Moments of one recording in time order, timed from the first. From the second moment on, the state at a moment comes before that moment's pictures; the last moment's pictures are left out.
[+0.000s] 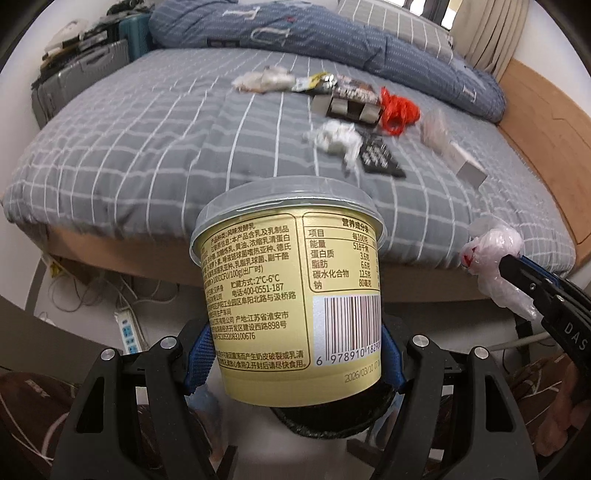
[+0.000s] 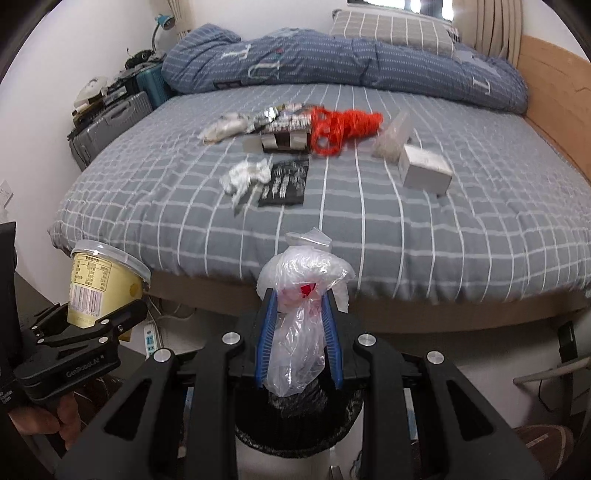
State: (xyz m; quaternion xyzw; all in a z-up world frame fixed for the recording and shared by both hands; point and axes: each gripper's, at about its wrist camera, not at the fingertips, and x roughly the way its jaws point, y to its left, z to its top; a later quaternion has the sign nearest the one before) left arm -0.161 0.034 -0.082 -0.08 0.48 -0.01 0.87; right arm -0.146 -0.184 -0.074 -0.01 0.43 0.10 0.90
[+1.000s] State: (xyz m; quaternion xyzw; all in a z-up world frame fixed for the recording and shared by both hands) left arm -0.133 0.043 -0.243 -0.06 0.59 -0.01 0.81; right arm -0.104 -0.156 -0.256 0.00 0.57 0.12 0.81
